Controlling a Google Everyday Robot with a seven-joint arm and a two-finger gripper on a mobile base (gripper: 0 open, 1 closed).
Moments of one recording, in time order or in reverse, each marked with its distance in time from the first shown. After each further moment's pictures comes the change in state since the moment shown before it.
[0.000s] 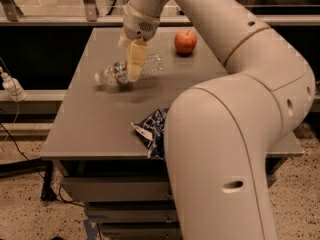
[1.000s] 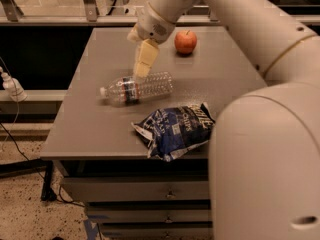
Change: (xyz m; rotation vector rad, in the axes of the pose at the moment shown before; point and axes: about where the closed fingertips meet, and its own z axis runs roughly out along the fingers) arm 0.004 0.020 -0.019 0.069 -0.178 0.107
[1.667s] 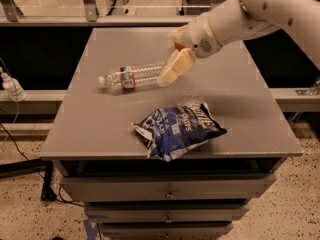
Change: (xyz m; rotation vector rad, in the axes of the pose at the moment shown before) arm 0.051 0.032 -0.059 0.249 -0.298 0.201
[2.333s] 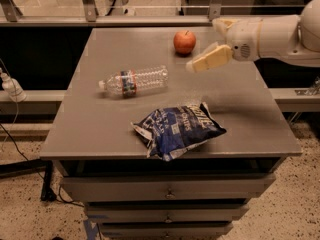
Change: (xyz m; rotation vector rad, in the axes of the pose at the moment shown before) arm 0.032 -0.041 -0.084 0.316 -0.256 0.086
